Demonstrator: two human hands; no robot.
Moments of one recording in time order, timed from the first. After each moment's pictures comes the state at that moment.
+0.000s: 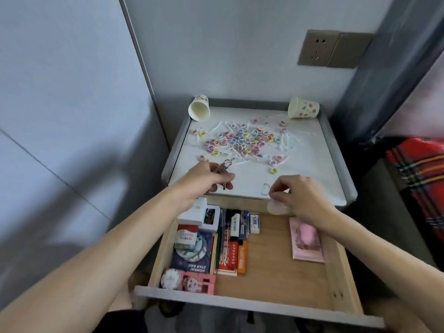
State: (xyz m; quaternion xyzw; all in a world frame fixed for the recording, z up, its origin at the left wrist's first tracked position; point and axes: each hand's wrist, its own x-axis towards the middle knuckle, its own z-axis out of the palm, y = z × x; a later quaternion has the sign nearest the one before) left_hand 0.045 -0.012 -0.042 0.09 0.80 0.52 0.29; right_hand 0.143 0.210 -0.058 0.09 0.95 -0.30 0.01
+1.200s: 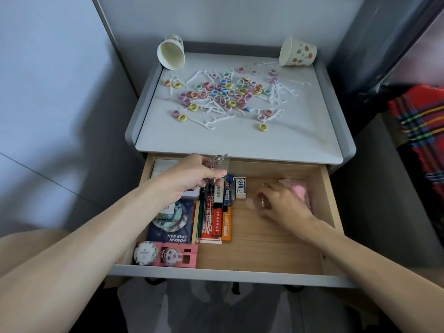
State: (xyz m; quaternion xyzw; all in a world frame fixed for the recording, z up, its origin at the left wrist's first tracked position) left_hand 0.069 0.001 -0.116 0.08 0.80 0.45 0.38; right_hand 0.185 0.221 -0.211 0.04 0.98 -0.16 0.07
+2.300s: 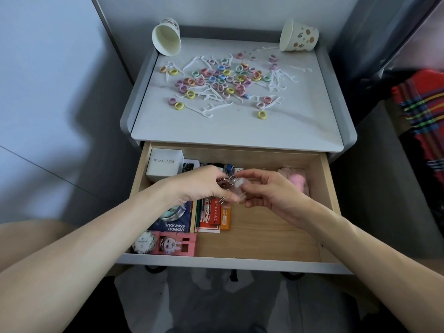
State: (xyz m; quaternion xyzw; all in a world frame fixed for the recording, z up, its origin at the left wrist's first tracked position) left_hand 0.094 0.011 -0.133 0.22 0.76 0.38 0.48; right_hand 0.185 0.188 -0.157 0.17 0.59 -0.76 0.18
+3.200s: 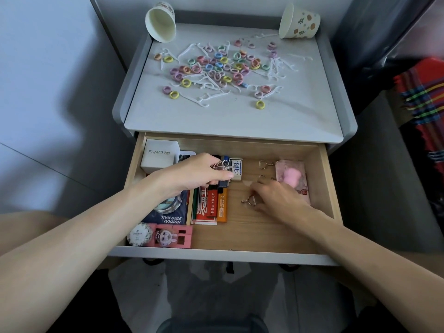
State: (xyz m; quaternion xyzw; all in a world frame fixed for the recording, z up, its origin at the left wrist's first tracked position) left_hand 0.089 0.009 -0.144 0.20 0.81 0.36 0.43; right_hand 0.199 0.204 -0.198 -0.01 0.98 -0.07 0.20
